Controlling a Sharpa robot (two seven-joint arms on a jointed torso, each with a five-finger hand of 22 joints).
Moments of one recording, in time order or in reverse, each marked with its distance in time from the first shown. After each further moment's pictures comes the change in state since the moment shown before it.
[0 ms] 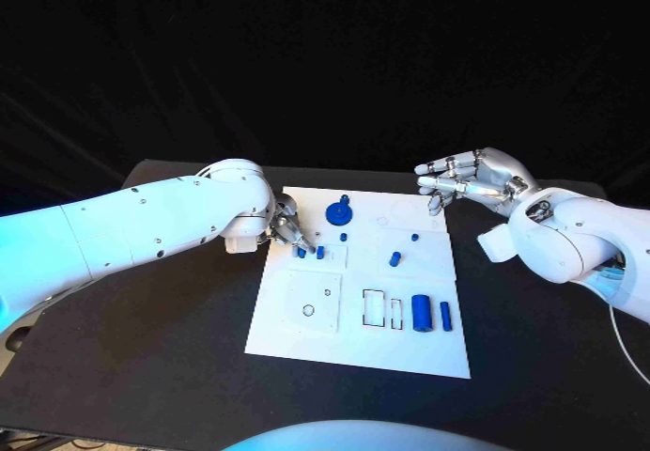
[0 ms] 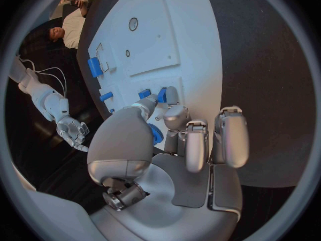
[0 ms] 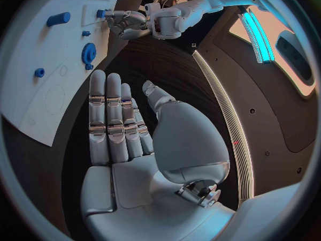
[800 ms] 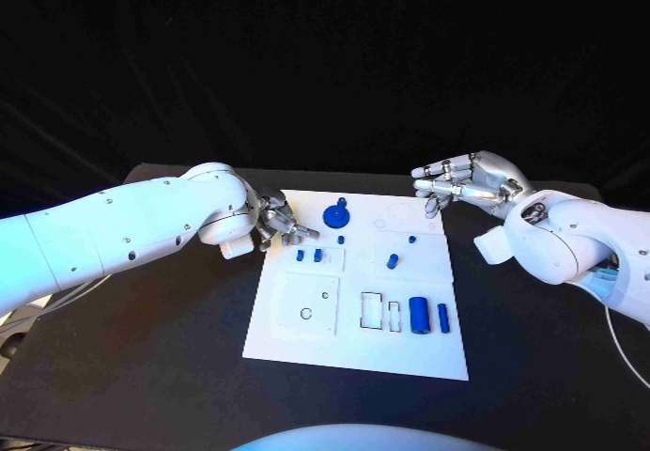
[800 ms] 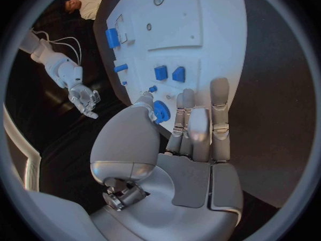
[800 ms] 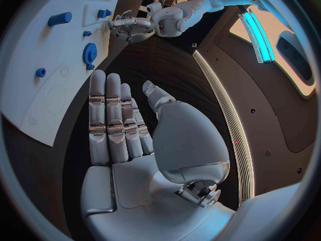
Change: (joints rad) left arm 0.002 -0.078 0.003 0.044 0.200 -0.238 0.130; left_hand 0.104 0.067 -0.340 0.070 0.000 -0.234 0.109 -0.031 -0.071 -0.388 0.108 -0.376 -0.402 -0.166 0.079 -0.417 -0.223 0.117 -0.326 0.072 -0.610 -0.566; right arm -0.002 0.001 -0.001 -0.005 0.000 0.003 -0.002; right_hand 0.000 0.000 0.000 0.000 0.004 0.000 0.000 0.000 0.000 0.000 0.000 0.000 0.000 -0.004 0.004 0.000 -0.001 0.000 0.000 0.000 0.000 -0.001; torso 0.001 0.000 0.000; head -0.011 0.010
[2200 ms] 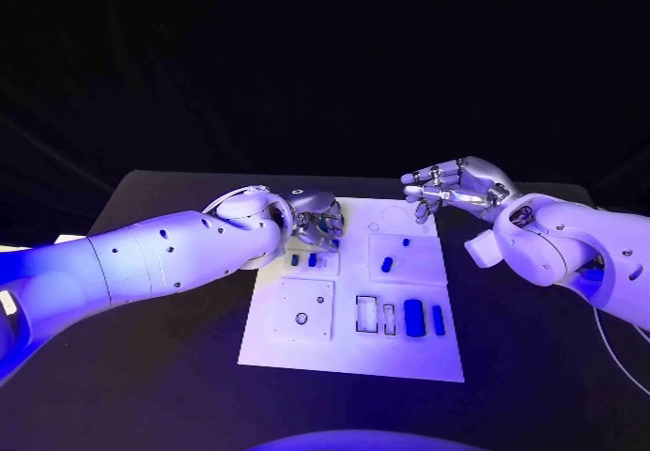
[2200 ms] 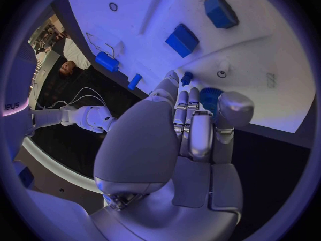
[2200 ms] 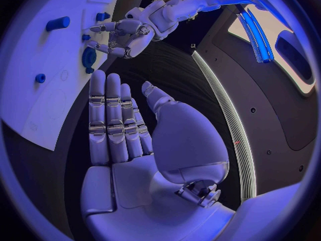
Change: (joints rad) left arm -0.065 0.161 -0.028 -0.104 -0.555 -0.217 0.464; left_hand 0.391 -0.066 0.101 -0.125 -0.027 0.259 -0.012 -0.344 -0.259 0.172 0.007 -0.555 -0.527 0.160 -0.002 0.164 0.124 -0.047 0.300 -0.010 0.250 0.281; right arm -0.004 0.006 0.000 -0.001 0.003 0.014 0.001; right_hand 0.009 0.009 0.000 0.000 0.004 0.000 0.000 0.000 0.000 -0.007 0.000 0.000 -0.002 0.000 0.000 0.000 -0.006 0.000 0.000 0.000 0.000 -0.001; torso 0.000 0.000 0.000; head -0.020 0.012
